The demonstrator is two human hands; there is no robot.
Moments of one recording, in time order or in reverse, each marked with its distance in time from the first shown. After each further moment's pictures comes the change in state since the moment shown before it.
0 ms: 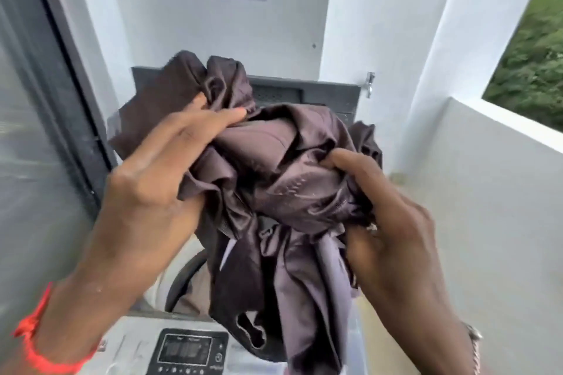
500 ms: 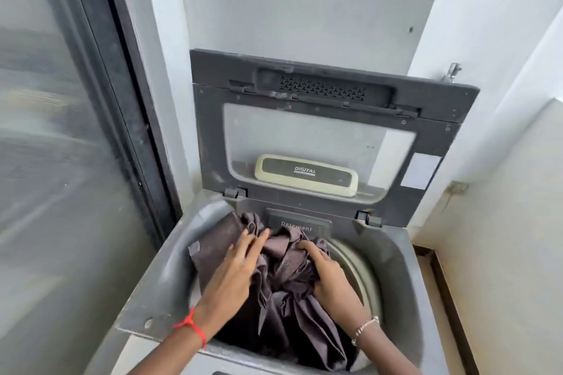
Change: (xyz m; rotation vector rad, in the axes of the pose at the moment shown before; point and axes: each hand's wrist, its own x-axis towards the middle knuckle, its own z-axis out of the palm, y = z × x) left_hand -0.164 -0.196 0.141 0.264 -0.592 -0.448; right_hand -0.043 0.158 0.260 0.061 -0.684 0.371
